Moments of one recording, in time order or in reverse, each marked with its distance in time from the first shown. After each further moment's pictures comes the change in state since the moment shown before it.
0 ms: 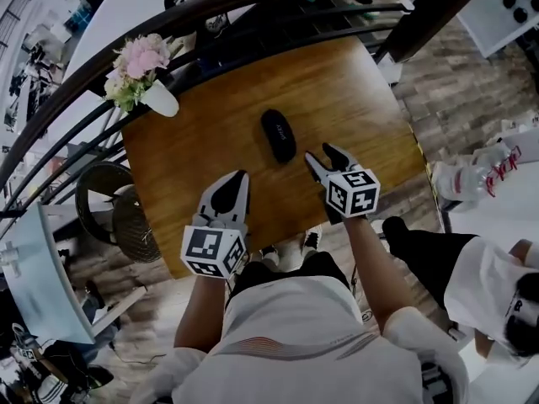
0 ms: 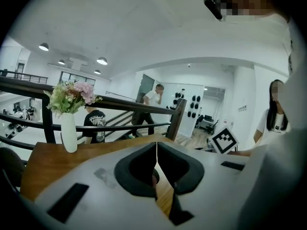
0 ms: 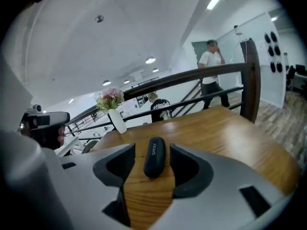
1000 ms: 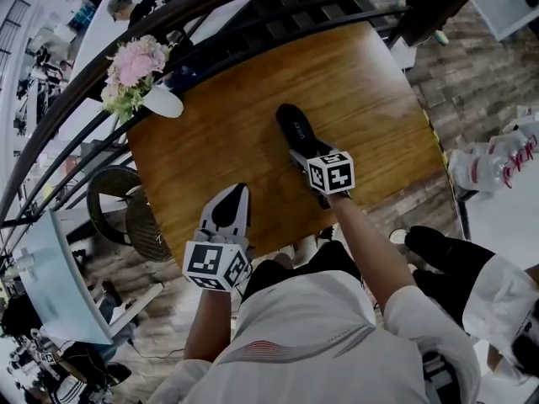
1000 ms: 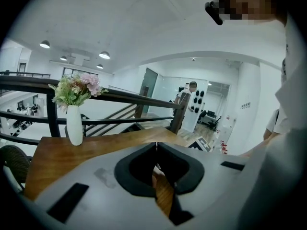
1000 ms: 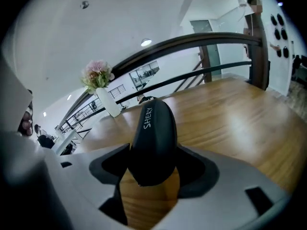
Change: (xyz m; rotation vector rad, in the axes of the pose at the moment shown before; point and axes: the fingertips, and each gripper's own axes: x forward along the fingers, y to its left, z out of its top) left arm -0.002 0.023 -0.026 -0.027 0.079 0.036; right arm 0.114 -0.008 -0.075 0.055 0.194 0.027
